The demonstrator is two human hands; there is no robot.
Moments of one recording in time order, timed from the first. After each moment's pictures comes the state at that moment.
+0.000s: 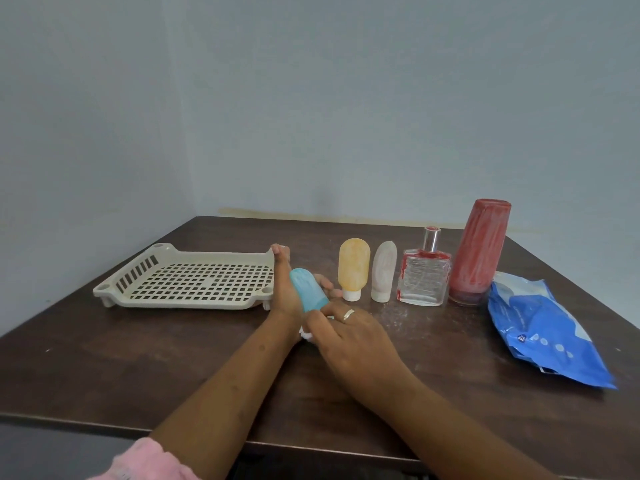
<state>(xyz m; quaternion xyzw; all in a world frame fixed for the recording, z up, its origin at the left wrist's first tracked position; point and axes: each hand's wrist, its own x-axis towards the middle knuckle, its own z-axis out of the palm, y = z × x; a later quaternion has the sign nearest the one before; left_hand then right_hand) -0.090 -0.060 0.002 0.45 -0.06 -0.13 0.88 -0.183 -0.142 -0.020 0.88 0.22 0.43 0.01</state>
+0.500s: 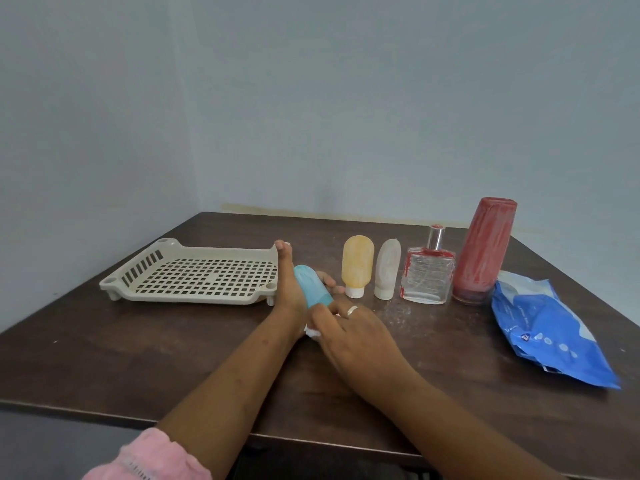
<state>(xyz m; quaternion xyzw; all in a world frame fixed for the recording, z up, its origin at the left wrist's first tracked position) -0.102 -0.058 0.012 0.49 -0.04 -0.15 0.86 -0.181 -0.142 -0.022 0.88 0.22 0.42 0.01</state>
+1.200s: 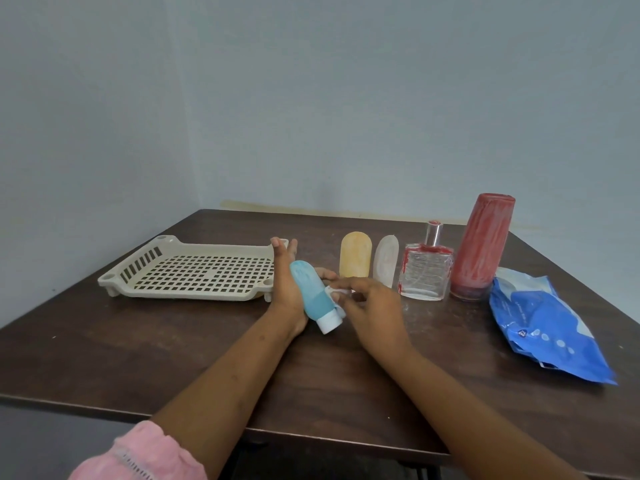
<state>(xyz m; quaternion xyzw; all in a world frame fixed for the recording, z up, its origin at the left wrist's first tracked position) -0.086 -0.059 -0.002 0.49 -0.08 -0.12 0.86 -0.157 -0.166 -0.018 0.85 0.02 0.31 -0.42</state>
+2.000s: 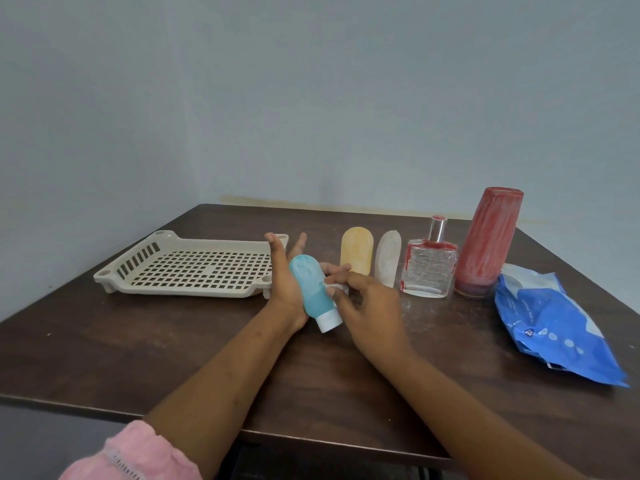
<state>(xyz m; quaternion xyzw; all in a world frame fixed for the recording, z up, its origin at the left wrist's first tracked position) -0.075 -0.064 -0.006 0.42 -0.09 -0.18 0.88 -0.158 -0.158 -0.019 0.84 0.04 0.33 -0.44</state>
